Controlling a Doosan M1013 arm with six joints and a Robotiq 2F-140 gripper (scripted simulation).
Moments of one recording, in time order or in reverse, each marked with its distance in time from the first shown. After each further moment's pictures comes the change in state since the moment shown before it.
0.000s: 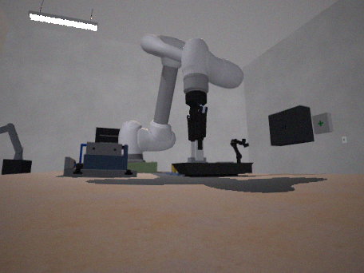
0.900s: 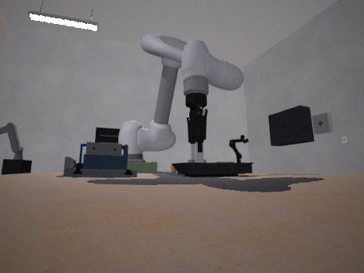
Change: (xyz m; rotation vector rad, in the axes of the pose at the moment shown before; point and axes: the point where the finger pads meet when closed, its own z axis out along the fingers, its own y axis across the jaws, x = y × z) arm 0.000 0.000 0.008 0.000 0.000 0.000
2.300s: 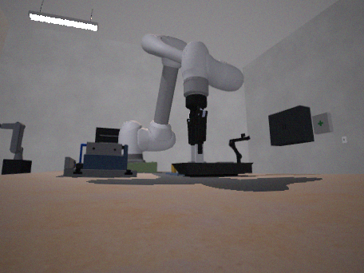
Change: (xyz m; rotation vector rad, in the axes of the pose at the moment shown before) arm 0.000 0.000 0.005 0.000 0.000 0.000
